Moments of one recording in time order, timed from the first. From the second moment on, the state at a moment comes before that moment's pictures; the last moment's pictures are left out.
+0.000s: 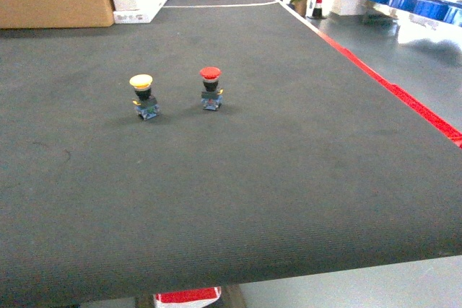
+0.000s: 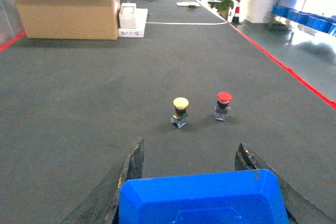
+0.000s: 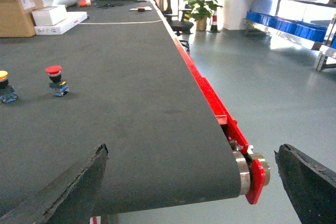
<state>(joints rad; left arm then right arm) -0.42 0.45 0.48 -0.11 -0.43 -0.05 0.00 0.00 0.01 0.00 0.00 0.00</state>
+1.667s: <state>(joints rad) -0.42 0.45 0.48 -0.11 -0.43 -0.05 0.00 0.00 0.01 -0.01 0.00 0.00</state>
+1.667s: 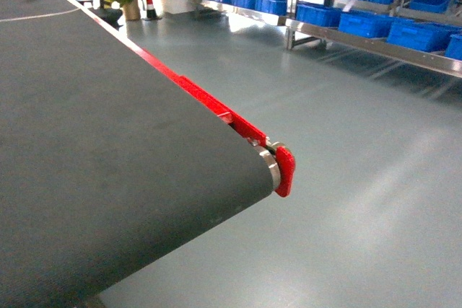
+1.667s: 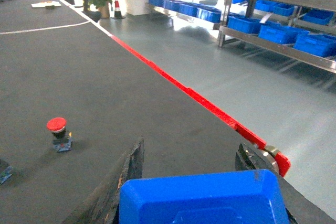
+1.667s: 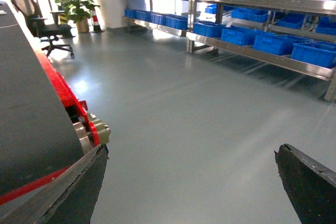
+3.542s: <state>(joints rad) -0.42 0.45 0.48 -0.11 -0.43 -0.05 0.00 0.00 0.01 -0.01 0.00 0.00</state>
